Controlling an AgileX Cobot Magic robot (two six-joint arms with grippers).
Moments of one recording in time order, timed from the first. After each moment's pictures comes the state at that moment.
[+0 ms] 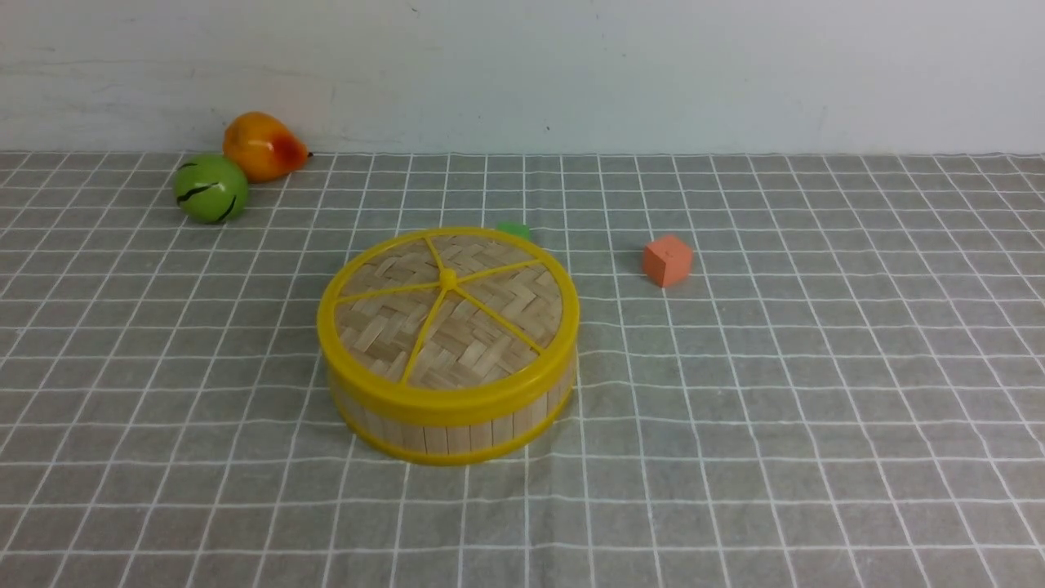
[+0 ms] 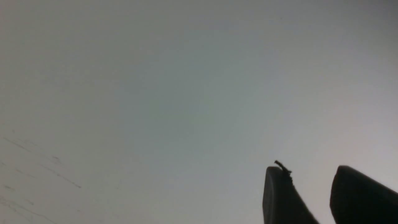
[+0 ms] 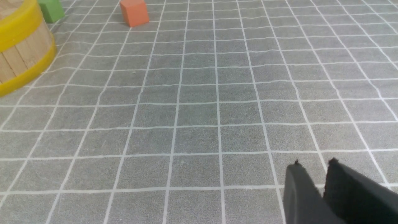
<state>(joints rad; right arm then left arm) 0.03 -0.02 0.02 -0.01 0.38 0.12 -0.06 -0.01 -0.06 -0.31 -0.55 -0.22</state>
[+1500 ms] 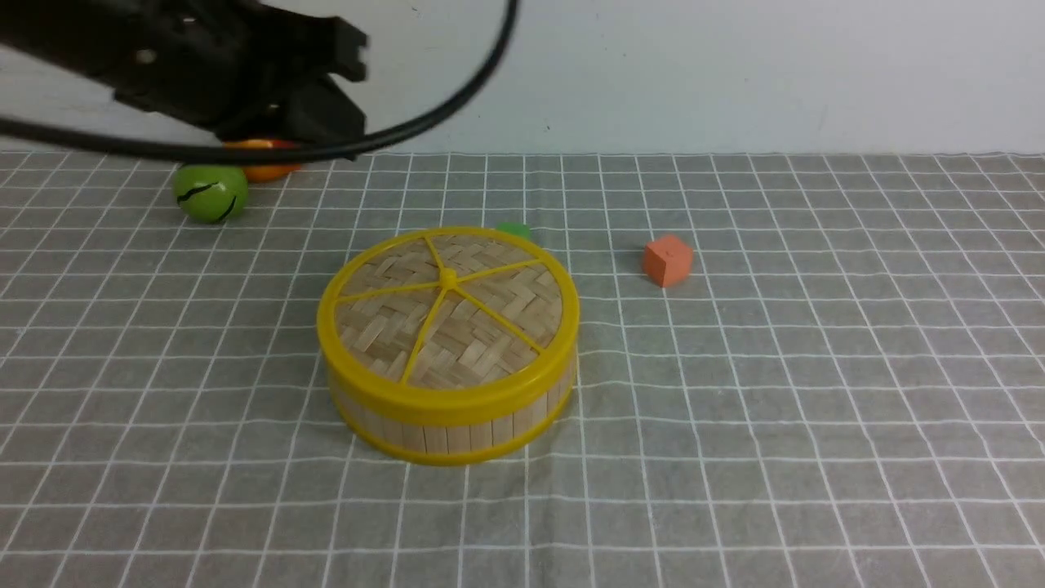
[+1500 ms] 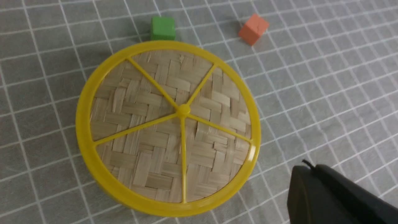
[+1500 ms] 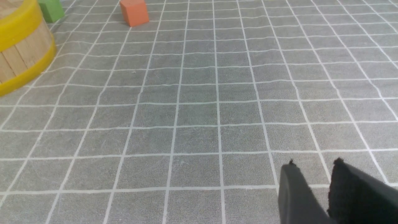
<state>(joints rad) 0.03 -0.02 0.02 -0.01 0.38 0.12 -0.30 1.55 -1.64 -0.31 0.99 0.03</state>
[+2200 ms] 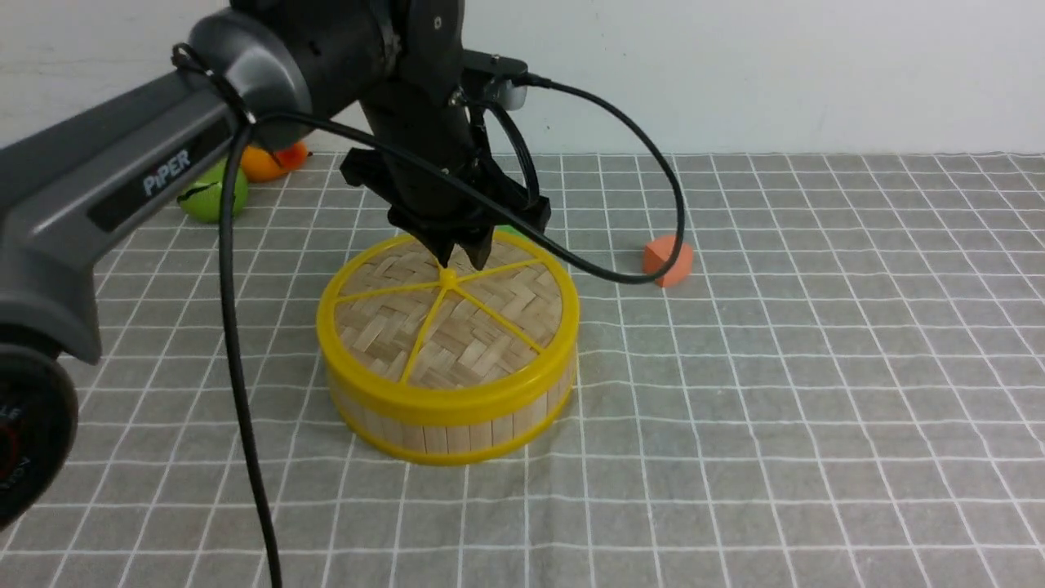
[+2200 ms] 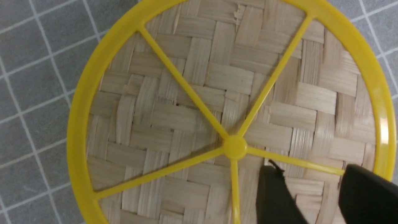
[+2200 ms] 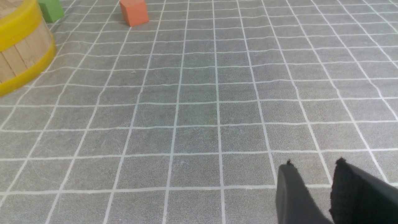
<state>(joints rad) 0.03 -0.02 0.02 -0.01 0.38 0.12 -0.49 2.07 -2.03 0.08 1.13 -0.16</state>
